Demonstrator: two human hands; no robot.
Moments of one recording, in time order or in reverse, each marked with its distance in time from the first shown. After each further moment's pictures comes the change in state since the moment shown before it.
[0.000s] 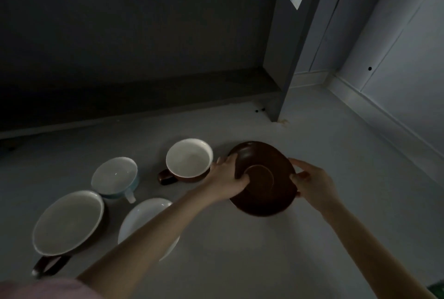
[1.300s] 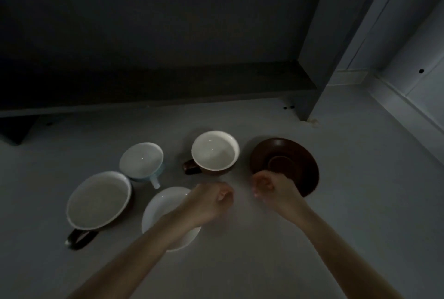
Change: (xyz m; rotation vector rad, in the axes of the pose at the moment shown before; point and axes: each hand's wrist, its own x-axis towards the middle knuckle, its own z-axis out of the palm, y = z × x) left_hand -0.068 -0.050 -0.018 -0.029 0.022 -0.088; right_hand -0.013 -0.042 0.081 -0.133 -0.375 -0.230
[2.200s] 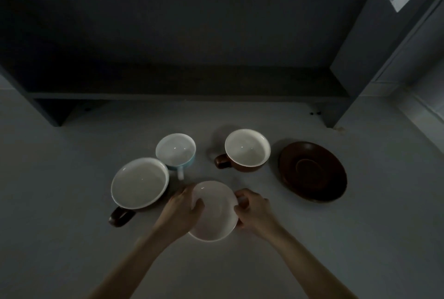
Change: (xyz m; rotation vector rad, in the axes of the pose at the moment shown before) left_hand -0.050 -0.089 -0.011 -0.096 0.250 -0.204; right_hand -0.012 -0.037 0.093 0.098 -0.126 0.080
